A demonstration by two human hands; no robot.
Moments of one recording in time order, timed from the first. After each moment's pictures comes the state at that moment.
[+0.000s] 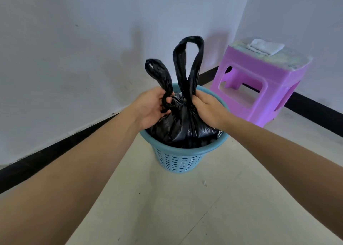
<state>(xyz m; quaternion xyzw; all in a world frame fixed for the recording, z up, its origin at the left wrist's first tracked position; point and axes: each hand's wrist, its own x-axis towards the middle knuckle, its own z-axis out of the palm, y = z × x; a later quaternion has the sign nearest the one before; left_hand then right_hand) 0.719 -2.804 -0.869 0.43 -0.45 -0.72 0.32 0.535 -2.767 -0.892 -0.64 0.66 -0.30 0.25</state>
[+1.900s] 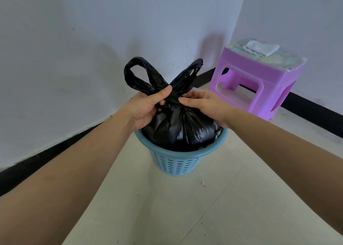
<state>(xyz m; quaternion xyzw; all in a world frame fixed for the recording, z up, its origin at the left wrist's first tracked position) 0.731 -2.804 -0.871 0.36 -0.53 -0.69 0.34 0.532 -2.755 -0.864 -0.50 0.57 -0.38 0.53</state>
